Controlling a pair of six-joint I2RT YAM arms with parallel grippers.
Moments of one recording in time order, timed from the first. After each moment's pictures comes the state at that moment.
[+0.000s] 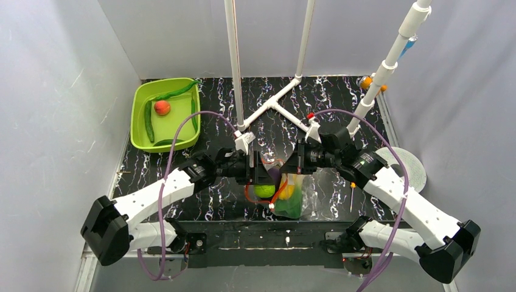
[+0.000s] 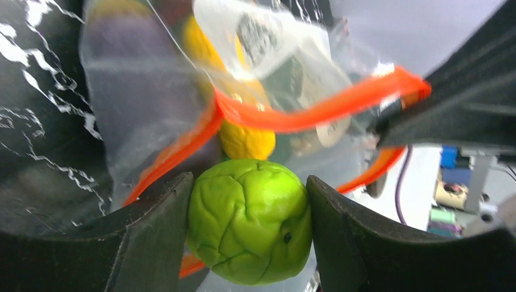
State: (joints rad) left arm -0.77 1.15 0.74 -0.17 0.54 -0.82; right arm 0.72 1.01 0.99 -0.58 -0.39 0.71
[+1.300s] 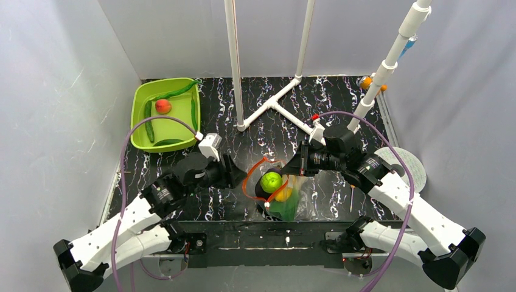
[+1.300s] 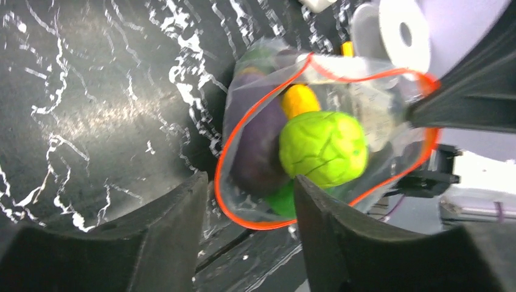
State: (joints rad) left arm -0.86 0.76 0.76 -0.46 -0.06 -0.68; right arm 0.72 0.94 0.95 -0.56 -0.40 0.75
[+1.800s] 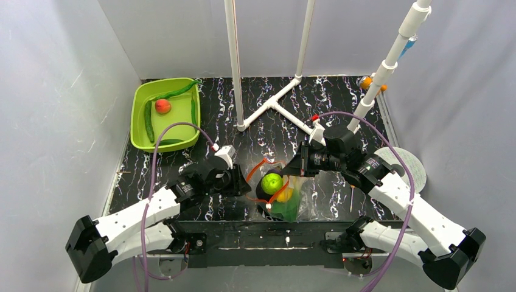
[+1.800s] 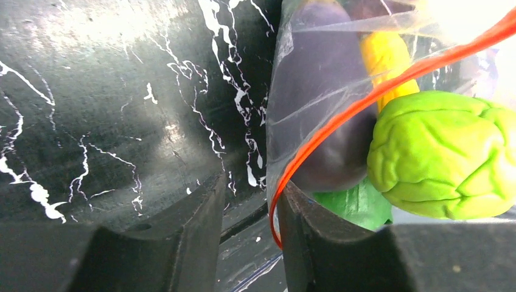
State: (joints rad) left arm -0.86 0.92 0.59 -0.37 0.01 -0.79; right arm 0.72 0.94 0.95 -0.57 -0.40 0.74
